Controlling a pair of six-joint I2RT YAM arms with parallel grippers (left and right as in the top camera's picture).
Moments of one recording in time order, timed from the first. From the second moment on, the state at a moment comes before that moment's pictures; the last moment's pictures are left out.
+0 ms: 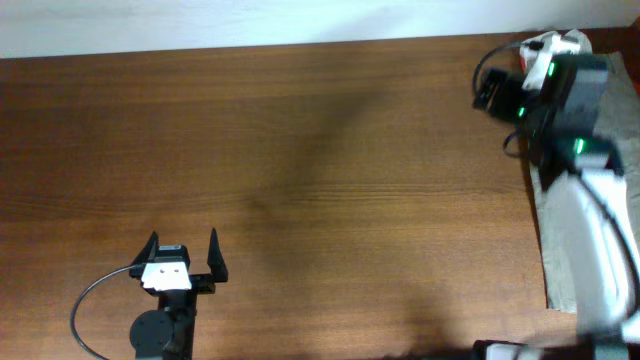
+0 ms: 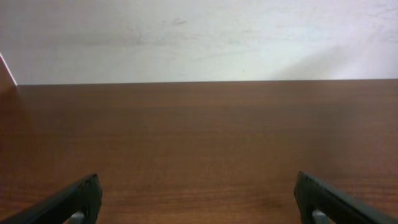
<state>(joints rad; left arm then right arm) 0.00 0.03 0.01 -0.08 0.00 0.00 -0.14 1.48 1.36 -0.45 0.00 0.15</state>
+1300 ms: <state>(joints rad) 0.00 0.03 0.01 -0.08 0.00 0.00 -0.26 2.13 1.54 -0.20 0.59 0.10</state>
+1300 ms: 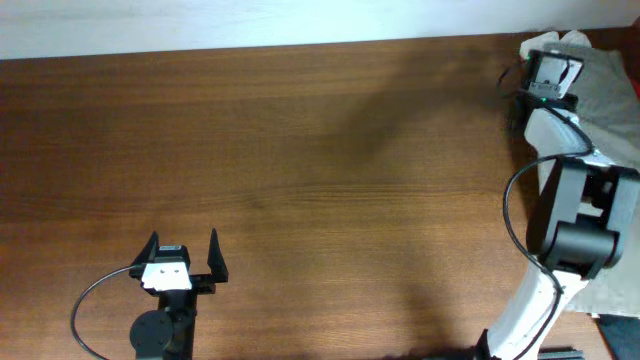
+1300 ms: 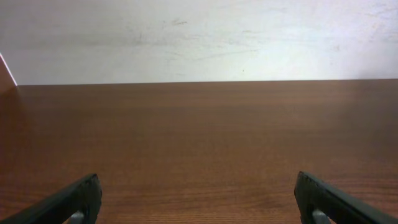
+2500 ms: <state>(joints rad) 0.00 0.03 0.01 -0.08 0.00 0.00 0.22 2.04 1.54 -0.46 0.09 0.21</state>
